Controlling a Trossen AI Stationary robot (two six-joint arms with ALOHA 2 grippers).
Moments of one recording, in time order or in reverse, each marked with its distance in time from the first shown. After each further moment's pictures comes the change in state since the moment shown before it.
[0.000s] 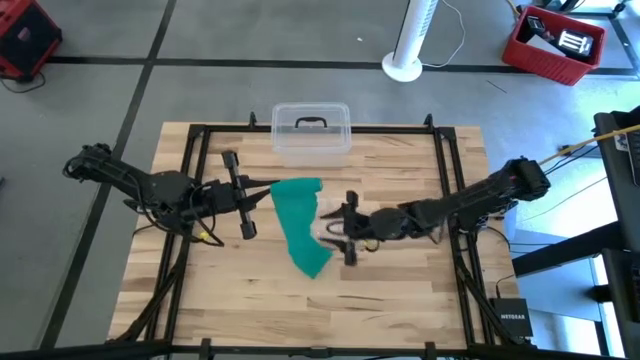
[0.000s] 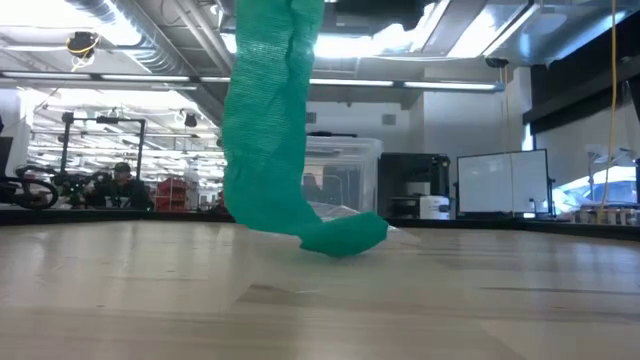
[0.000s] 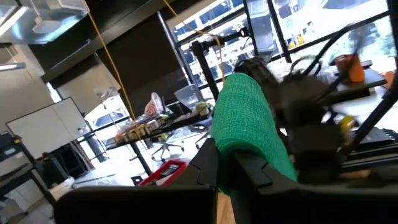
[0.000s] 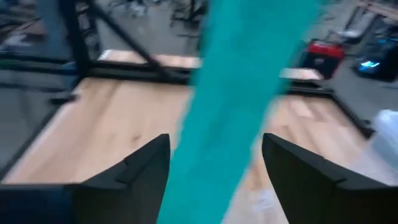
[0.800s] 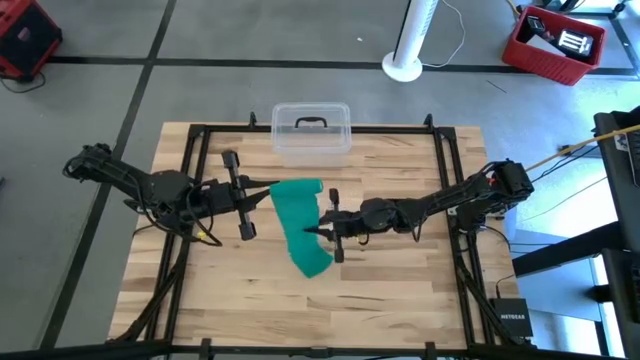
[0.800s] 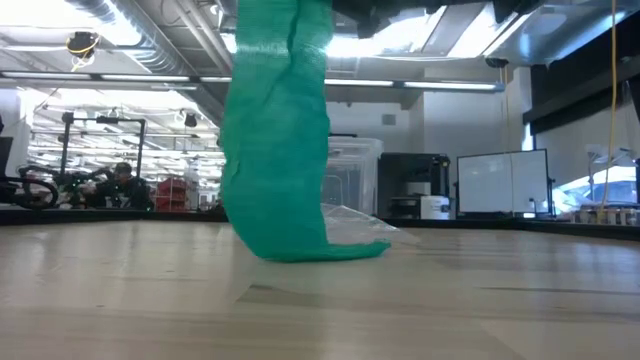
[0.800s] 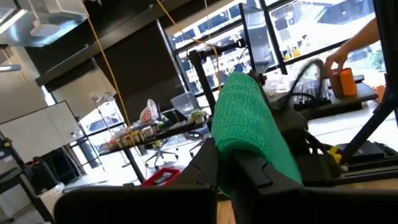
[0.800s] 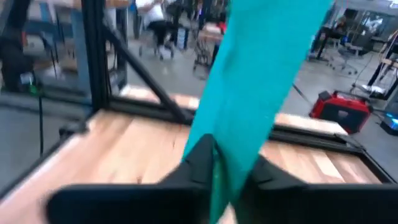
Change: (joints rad) left arm 0.000 0.000 0.000 0.042 0.024 -0.009; right arm -0.088 0.132 -0.012 0.318 -0.216 -0.147
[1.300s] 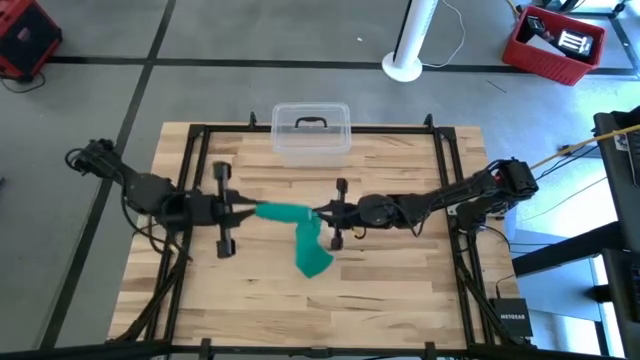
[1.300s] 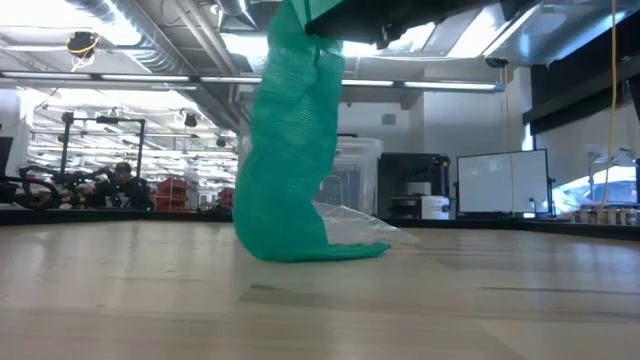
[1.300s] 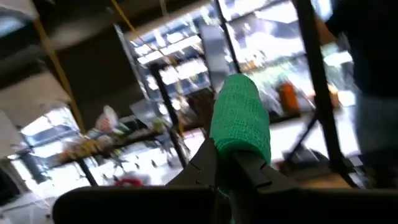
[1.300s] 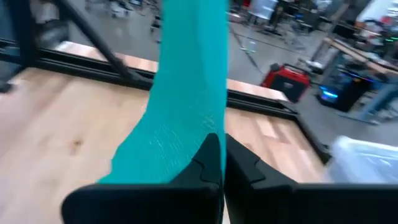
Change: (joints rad) left arm -0.163 -0.012 0.102 -0.167 0.021 -0.066; right arm -0.033 -0.040 0.000 -0.145 0.188 -0.065
